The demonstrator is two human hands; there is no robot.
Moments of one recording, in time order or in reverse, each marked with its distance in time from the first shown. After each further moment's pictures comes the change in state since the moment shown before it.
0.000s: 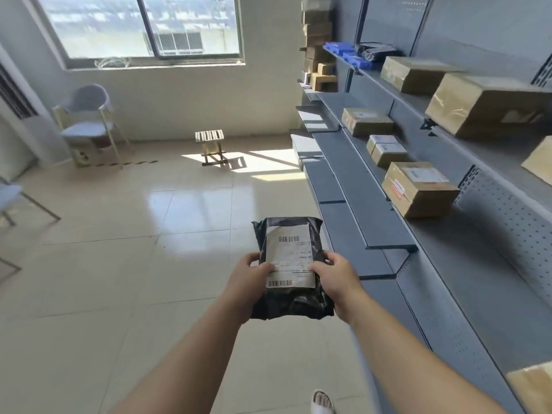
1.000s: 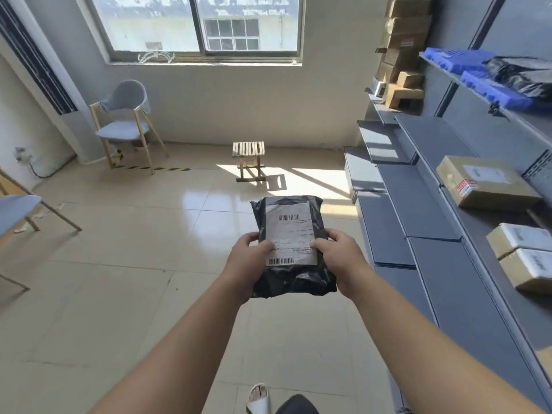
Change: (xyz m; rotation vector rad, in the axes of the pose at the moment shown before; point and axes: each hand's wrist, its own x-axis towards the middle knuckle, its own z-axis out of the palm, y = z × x) left_hand 0.483 0.305 -0.061 -0.142 0.173 0.020; right_hand 0.494 -0.276 0.209 -0.084 -0.222 -0.013
